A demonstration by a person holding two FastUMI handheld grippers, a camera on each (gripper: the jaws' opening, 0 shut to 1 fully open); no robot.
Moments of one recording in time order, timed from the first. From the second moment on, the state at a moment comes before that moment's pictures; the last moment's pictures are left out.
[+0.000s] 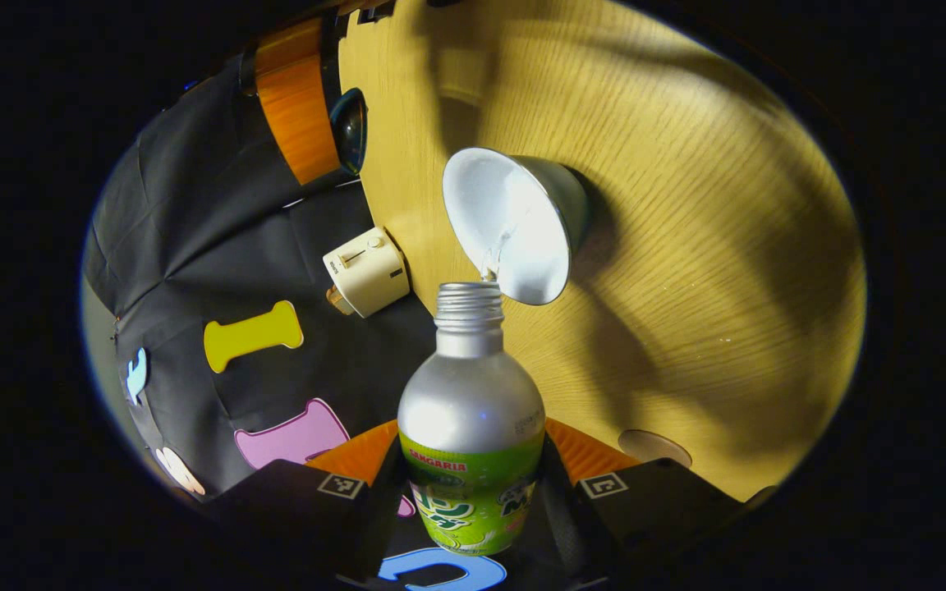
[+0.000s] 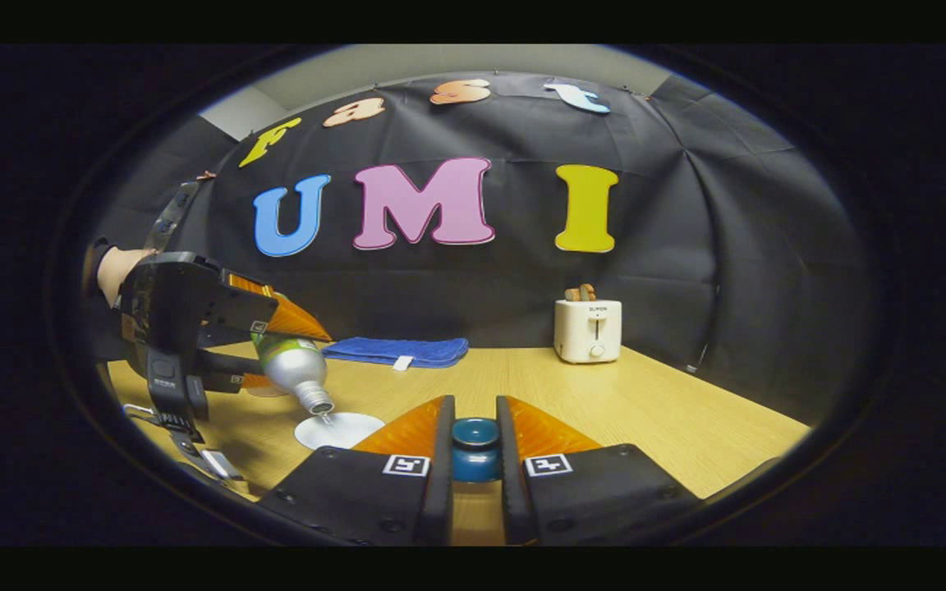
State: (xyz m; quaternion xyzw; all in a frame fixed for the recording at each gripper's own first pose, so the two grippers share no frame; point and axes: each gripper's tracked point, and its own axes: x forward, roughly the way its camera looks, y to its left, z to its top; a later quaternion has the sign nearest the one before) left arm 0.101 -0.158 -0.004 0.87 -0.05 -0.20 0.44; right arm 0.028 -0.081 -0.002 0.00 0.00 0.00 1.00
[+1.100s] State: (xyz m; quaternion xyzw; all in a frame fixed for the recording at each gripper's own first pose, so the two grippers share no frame) left arm 0.095 -0.166 0.009 0.90 -0.06 -0.19 0.40; right arm 0.027 -0.082 -0.002 0.00 0.00 0.00 1.00
